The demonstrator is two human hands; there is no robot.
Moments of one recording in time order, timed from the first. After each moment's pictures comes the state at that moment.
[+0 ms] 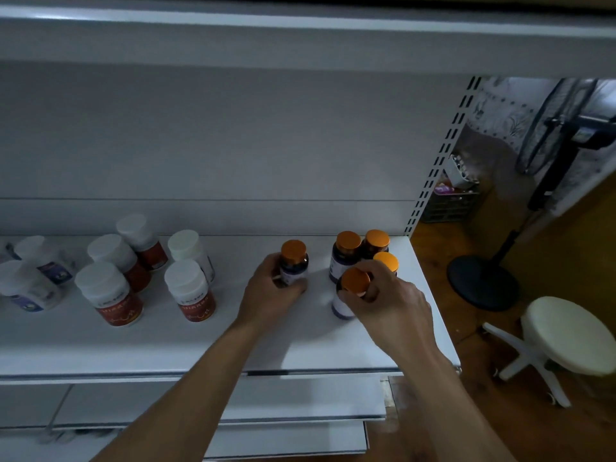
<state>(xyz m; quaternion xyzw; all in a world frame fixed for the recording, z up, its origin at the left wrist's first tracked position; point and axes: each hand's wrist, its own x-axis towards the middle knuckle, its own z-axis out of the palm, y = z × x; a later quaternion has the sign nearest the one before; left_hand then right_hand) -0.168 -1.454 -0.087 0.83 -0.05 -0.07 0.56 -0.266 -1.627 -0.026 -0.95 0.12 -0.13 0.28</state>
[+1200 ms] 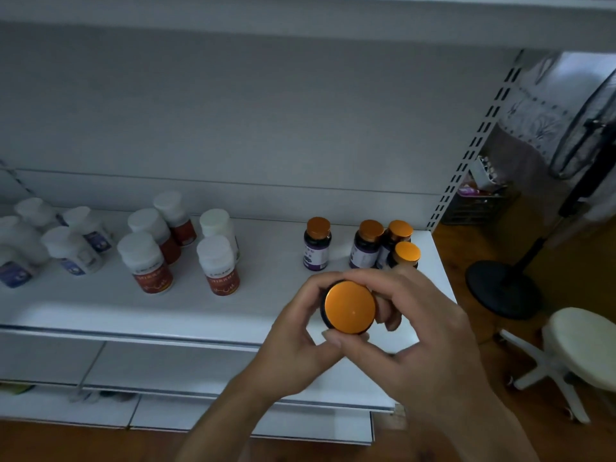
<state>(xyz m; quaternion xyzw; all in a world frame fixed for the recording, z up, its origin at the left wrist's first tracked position) -0.284 -1.437 -0.030 0.69 -0.26 -0.07 0.67 -0.332 -1.591 0.029 -0.87 -0.17 -0.28 0.36</state>
